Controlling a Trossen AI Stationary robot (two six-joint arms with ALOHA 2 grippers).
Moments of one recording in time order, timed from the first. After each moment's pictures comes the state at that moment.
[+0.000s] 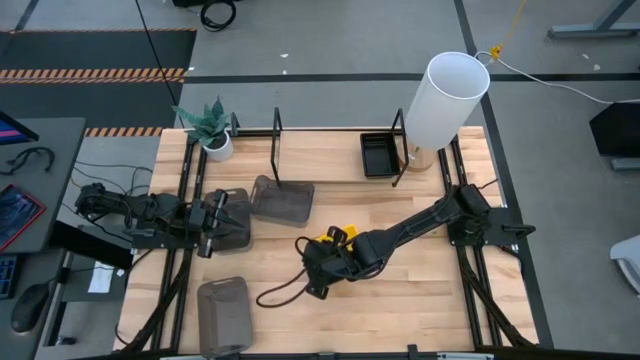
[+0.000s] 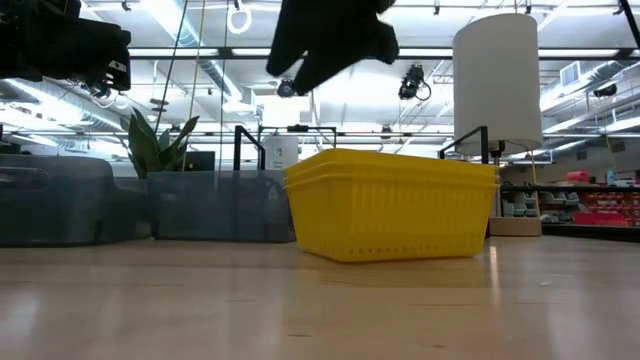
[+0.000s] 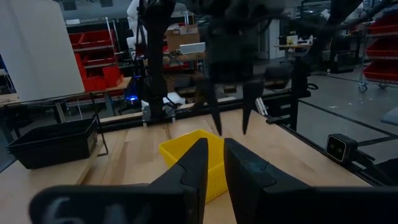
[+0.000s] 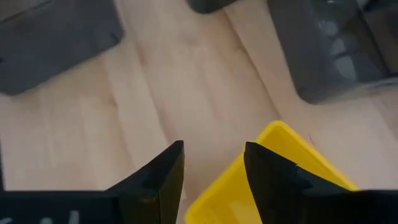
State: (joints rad) left arm -0.25 0.06 0.07 0.05 -0.08 0.12; right arm 0.39 2.04 1.74 -0.75 0.39 0.70
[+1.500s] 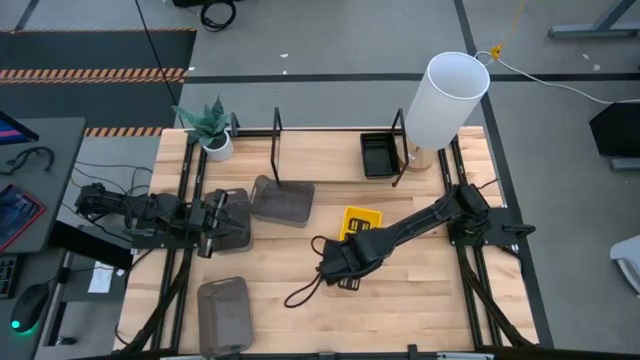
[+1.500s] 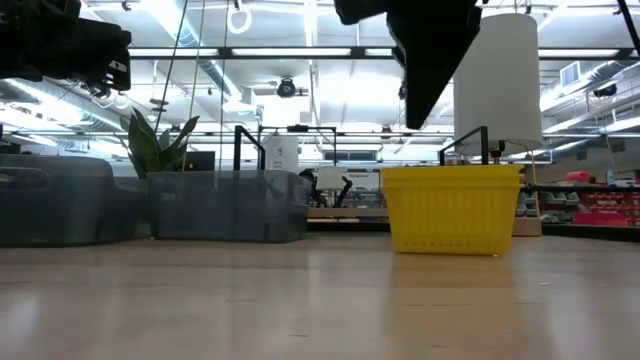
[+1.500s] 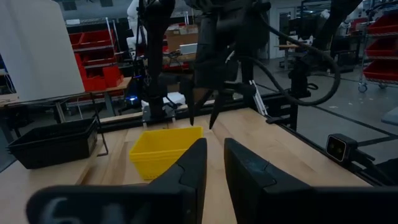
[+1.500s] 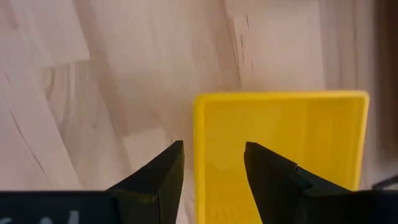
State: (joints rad) left arm -0.25 0.06 0.07 0.05 -0.08 0.12; right arm 0.39 2.04 1.79 -1.26 0.31 0.60
